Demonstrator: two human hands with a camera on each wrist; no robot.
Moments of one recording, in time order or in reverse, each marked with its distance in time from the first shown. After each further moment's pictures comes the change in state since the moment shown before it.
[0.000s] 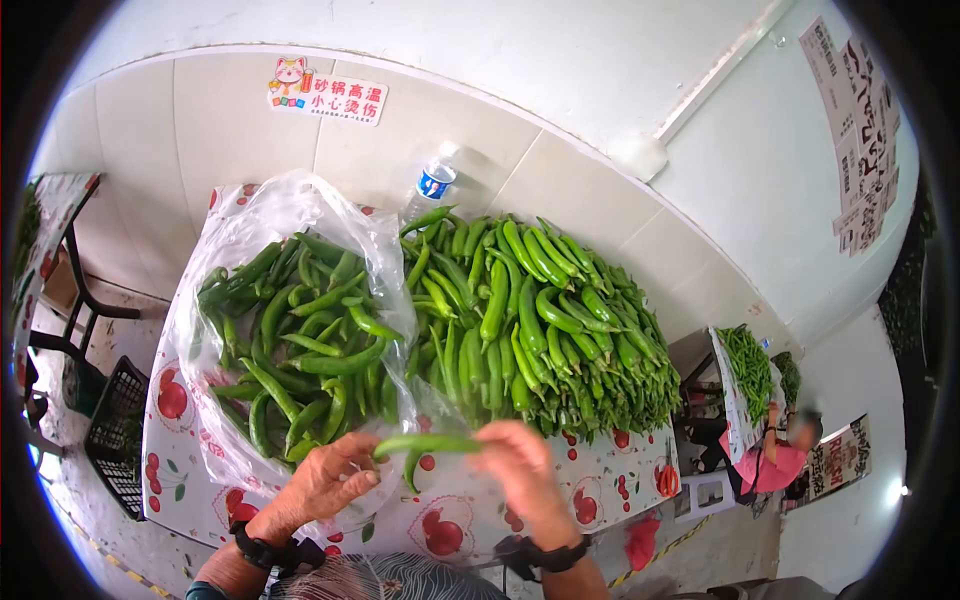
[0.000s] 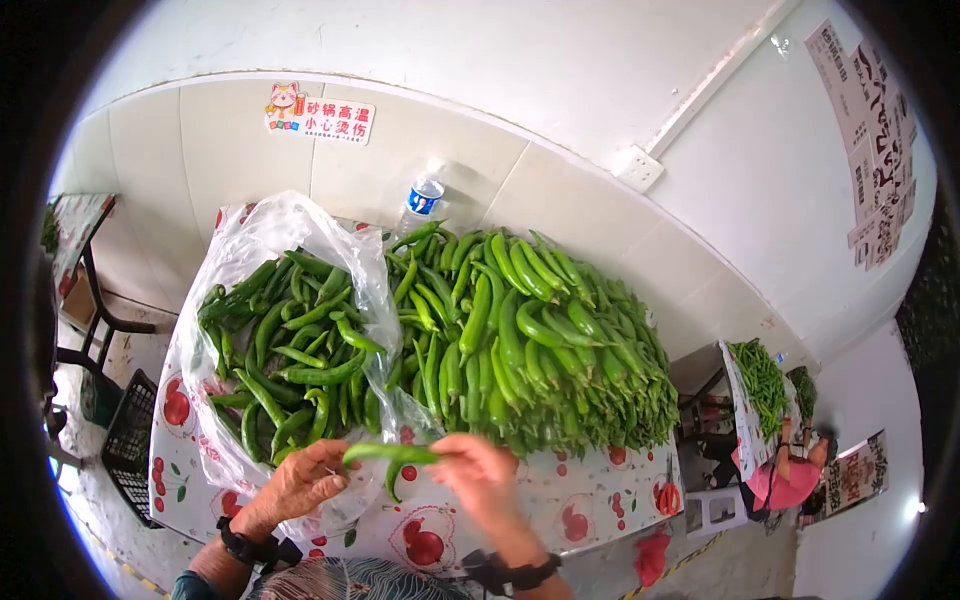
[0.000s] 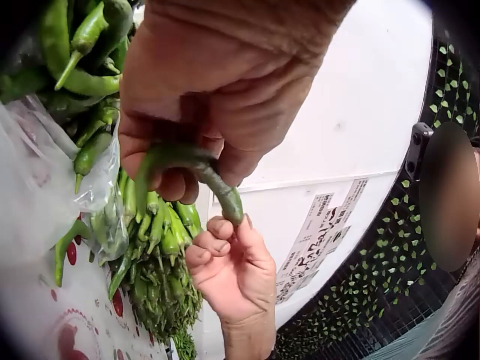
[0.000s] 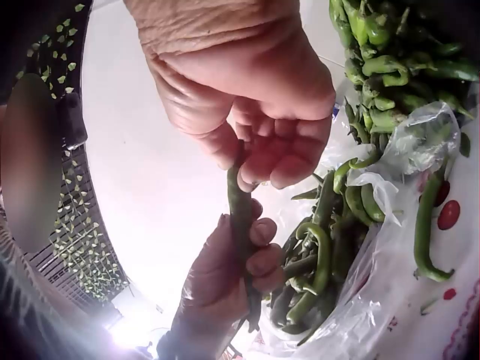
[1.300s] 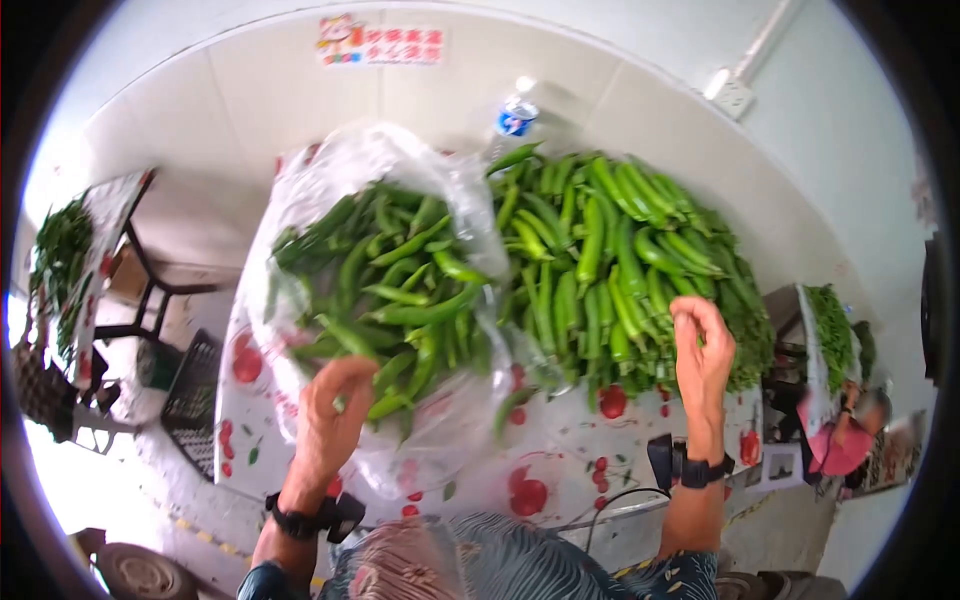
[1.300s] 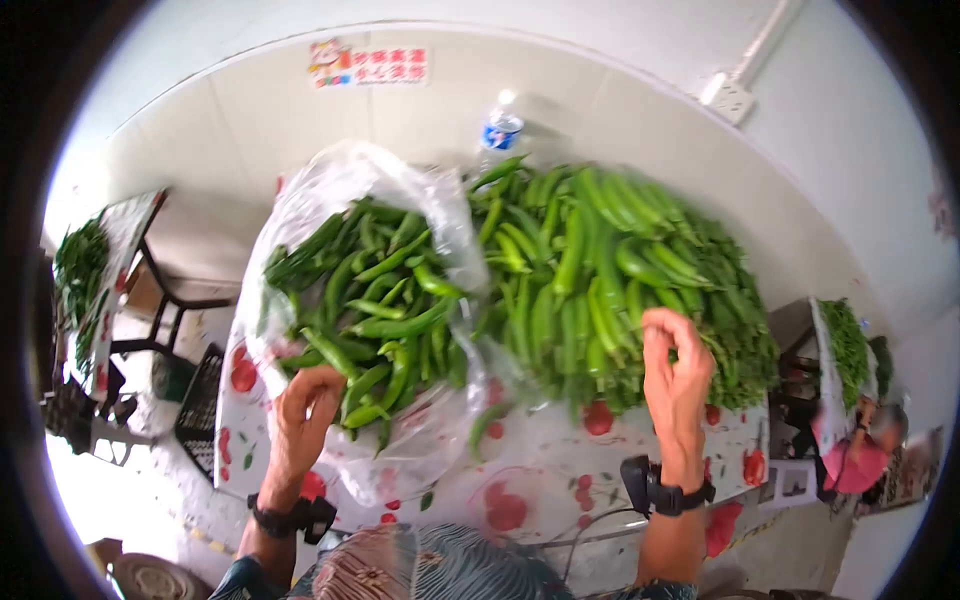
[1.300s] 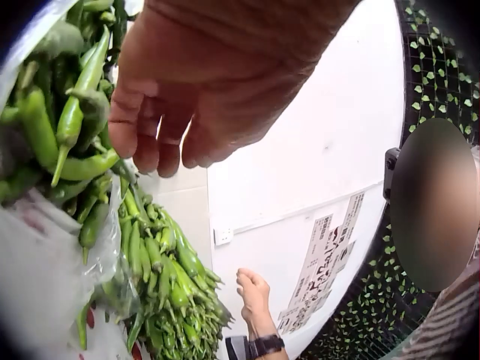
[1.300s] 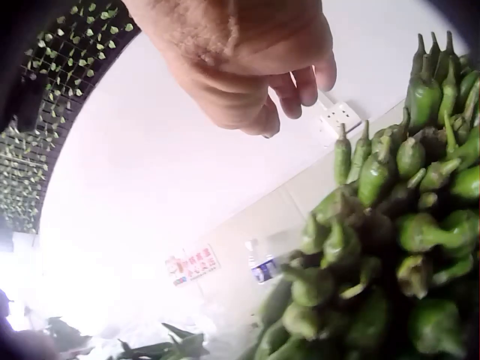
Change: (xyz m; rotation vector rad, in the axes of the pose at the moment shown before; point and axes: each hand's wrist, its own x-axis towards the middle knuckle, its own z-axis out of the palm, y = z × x) left_hand -0.019 0.003 -0.041 0.379 0.582 0.016; right_hand 0.058 -0.037 -0.076 -0.927 0.450 -0.474
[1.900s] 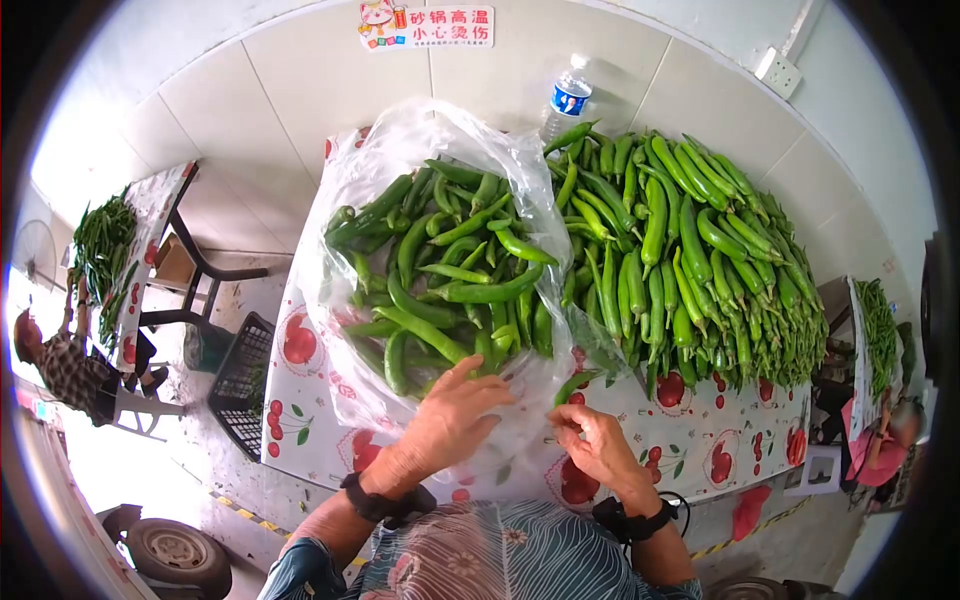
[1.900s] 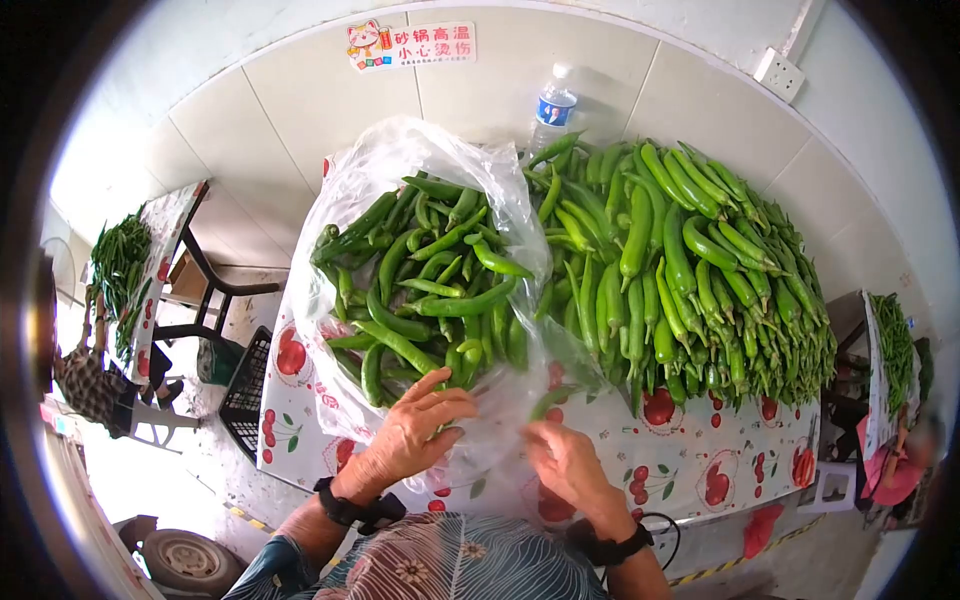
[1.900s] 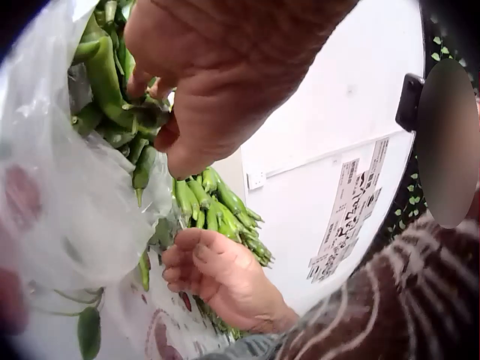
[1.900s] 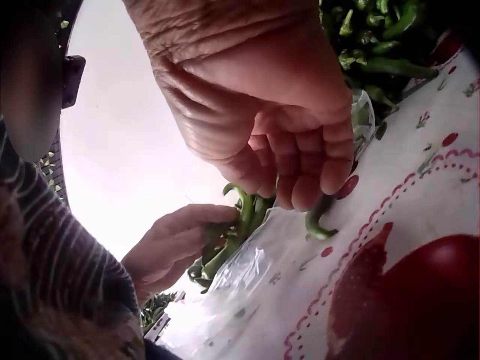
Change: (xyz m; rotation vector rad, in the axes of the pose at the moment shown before) left_hand -0.014 -0.021 0.043 0.212 -0.485 0.343; right_hand -0.148 -0.035 0.100 0.388 -0.832 0.273
